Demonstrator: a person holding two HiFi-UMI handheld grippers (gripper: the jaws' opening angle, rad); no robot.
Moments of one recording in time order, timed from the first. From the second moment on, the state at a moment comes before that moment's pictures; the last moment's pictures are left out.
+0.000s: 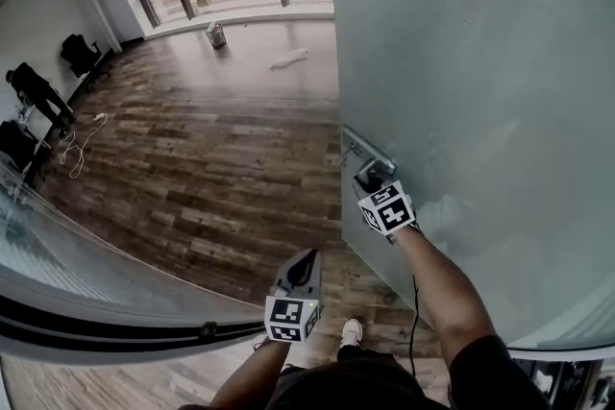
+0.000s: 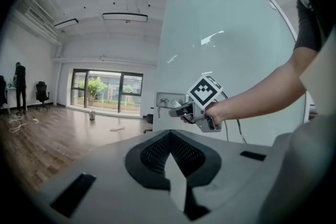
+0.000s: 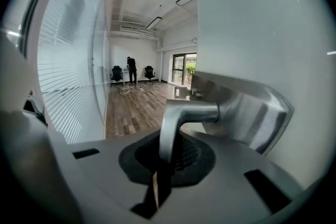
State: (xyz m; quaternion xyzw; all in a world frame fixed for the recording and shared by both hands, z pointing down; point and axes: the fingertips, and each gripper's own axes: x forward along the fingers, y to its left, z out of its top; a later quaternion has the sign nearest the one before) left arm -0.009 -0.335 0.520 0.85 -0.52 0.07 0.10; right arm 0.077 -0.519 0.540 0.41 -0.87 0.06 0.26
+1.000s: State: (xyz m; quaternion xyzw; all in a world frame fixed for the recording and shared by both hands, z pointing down) left arm 0.049 -0.495 0.546 0.84 -0.52 0.09 0.09; right arm 0.410 -0.732 0.548 0.60 -0.75 0.13 0.24
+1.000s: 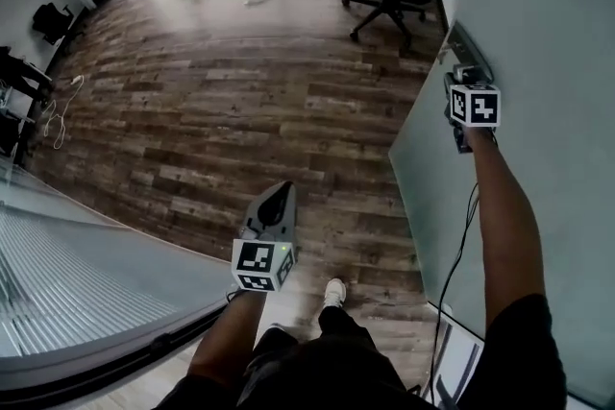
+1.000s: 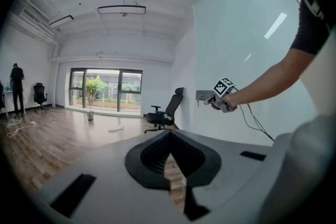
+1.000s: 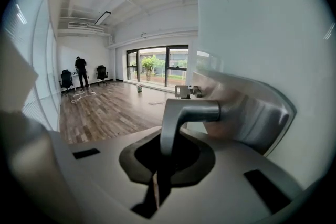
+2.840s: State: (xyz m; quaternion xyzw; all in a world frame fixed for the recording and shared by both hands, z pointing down) left arm 0.084 -0.460 0.526 0.87 -0.49 0.07 0.08; right arm 0.518 -0.552 0.470 0.74 -0.66 0.06 0.11
